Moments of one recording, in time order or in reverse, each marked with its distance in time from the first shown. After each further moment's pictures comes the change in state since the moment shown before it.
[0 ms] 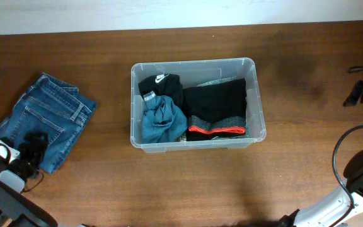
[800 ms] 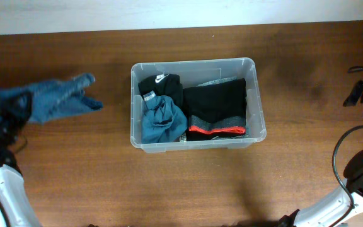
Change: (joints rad) left arm -0.179 -0.392 0.286 -0.041 0.301 -0.148; right arm 0.000 0.000 0.000 0.000 0.000 0.000
